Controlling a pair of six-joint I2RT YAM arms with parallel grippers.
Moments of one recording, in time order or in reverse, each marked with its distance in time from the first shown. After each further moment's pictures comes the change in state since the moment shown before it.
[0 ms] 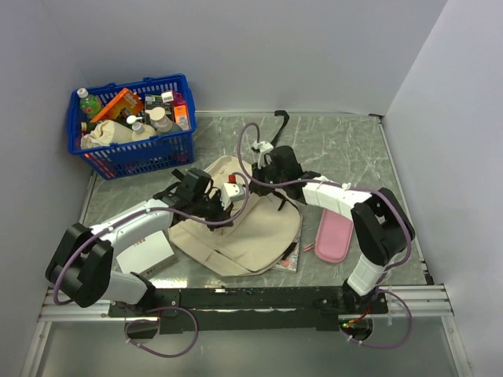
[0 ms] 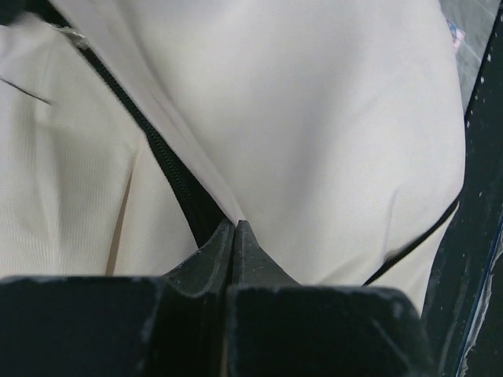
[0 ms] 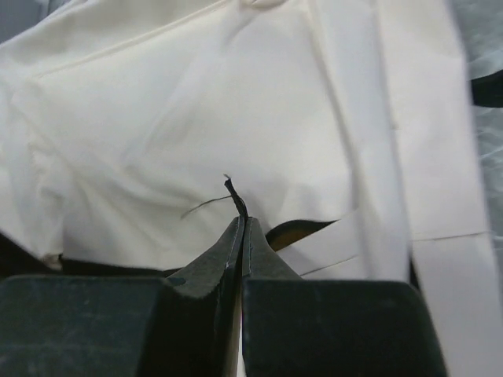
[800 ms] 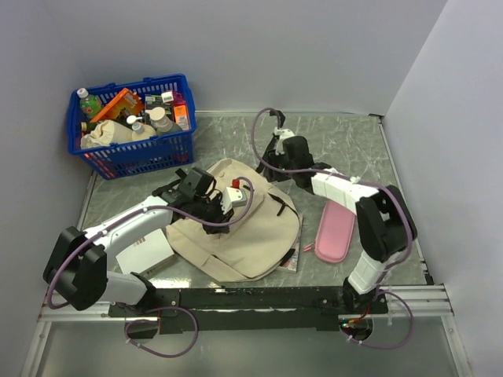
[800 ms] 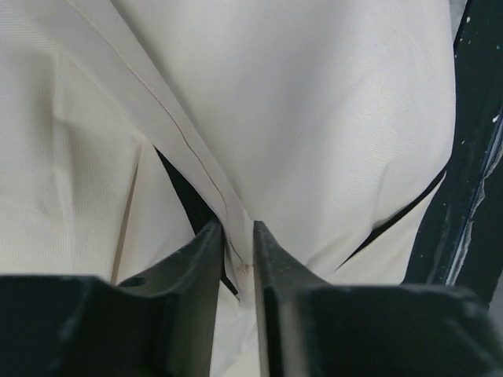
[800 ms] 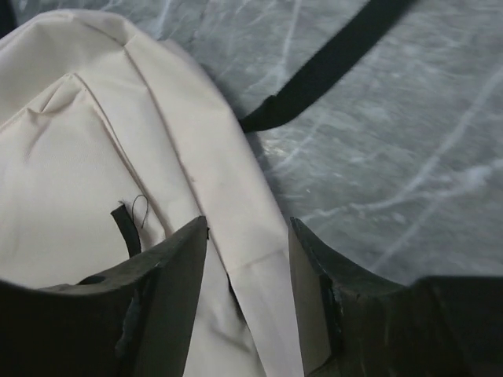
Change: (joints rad) left arm -0.043 -0.028 0.082 -0.240 -0.034 0.112; right arm -0.120 0.050 0.084 -0.062 0.197 0.032
